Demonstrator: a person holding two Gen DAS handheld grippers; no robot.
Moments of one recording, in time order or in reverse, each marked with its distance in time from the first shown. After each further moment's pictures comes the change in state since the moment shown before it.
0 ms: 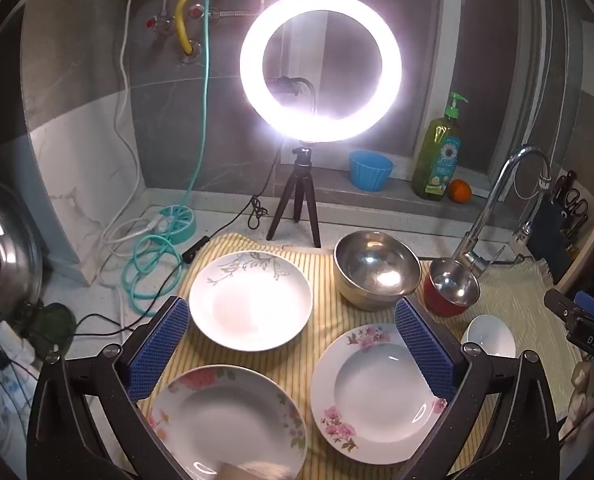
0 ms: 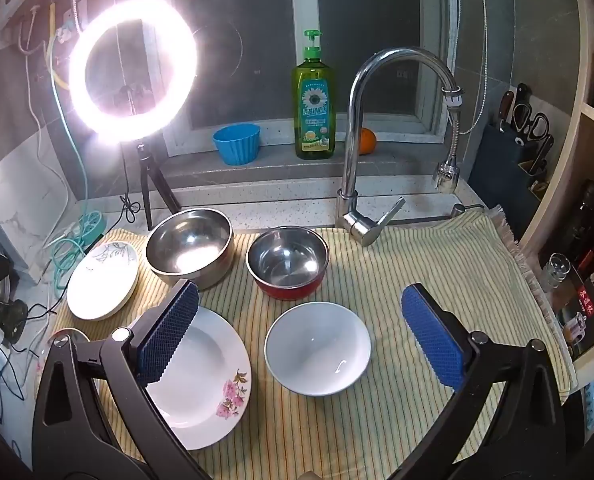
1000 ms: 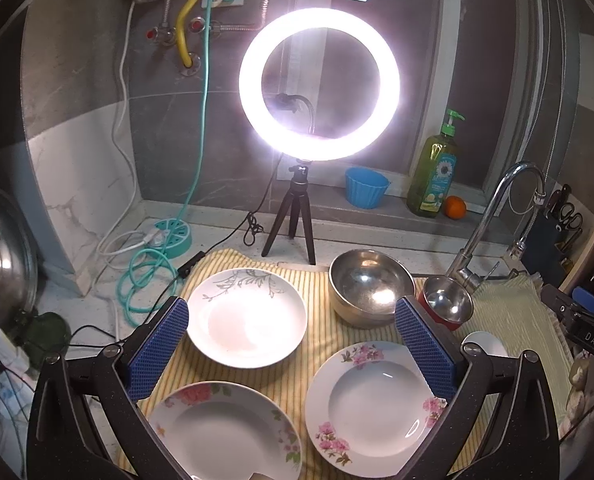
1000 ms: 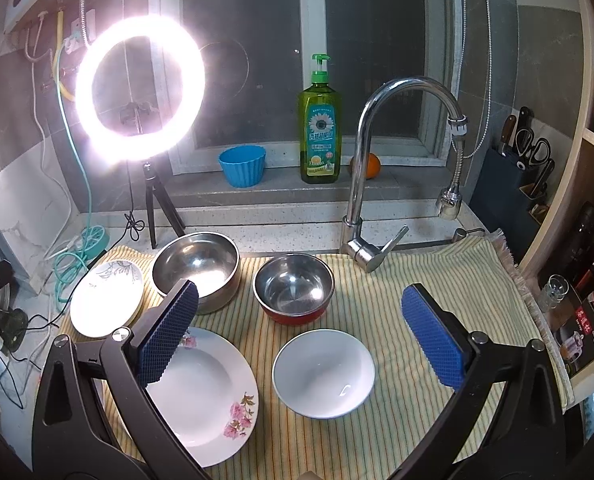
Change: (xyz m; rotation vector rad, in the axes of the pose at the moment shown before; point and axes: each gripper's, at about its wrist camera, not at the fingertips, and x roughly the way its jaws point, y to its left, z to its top) left arm 0.000 0.001 0.009 -0.046 -0.047 -0.049; right arm -0.005 0.014 0.018 -0.025 -0.064 -0.007
